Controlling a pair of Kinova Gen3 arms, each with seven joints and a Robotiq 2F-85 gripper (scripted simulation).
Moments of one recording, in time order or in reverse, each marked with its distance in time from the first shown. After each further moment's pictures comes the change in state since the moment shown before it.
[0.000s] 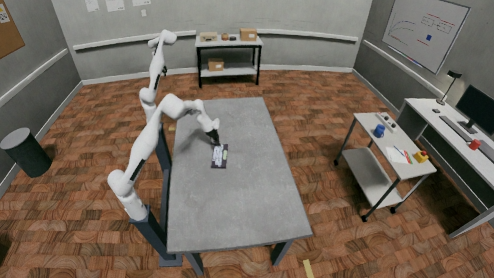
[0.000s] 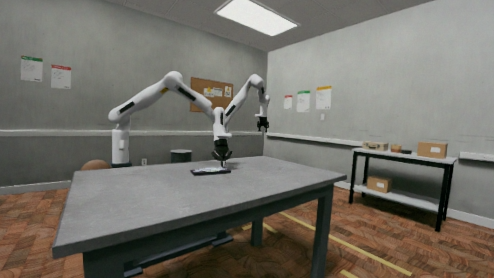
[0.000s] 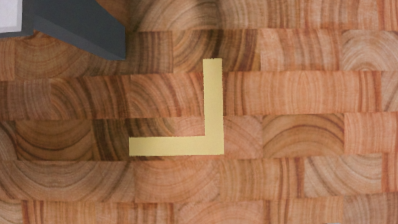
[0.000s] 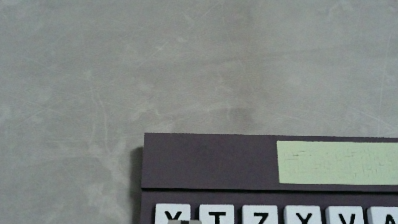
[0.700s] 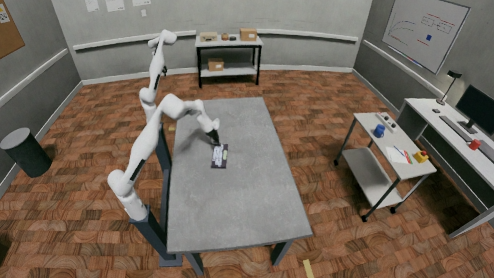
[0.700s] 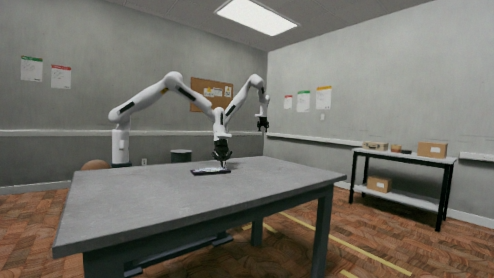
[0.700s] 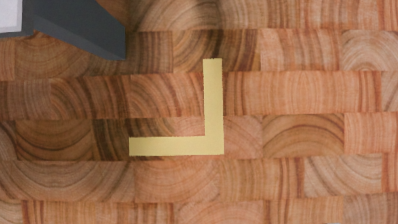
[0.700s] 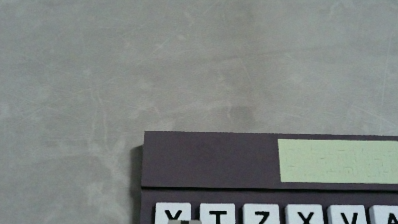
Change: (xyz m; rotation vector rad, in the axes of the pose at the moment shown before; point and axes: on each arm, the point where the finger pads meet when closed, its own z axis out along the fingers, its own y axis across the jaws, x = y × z) left arm 0.000 0.000 0.000 0.000 0.000 0.000; right arm -0.001 0.000 0.002 0.000 0.000 0.001
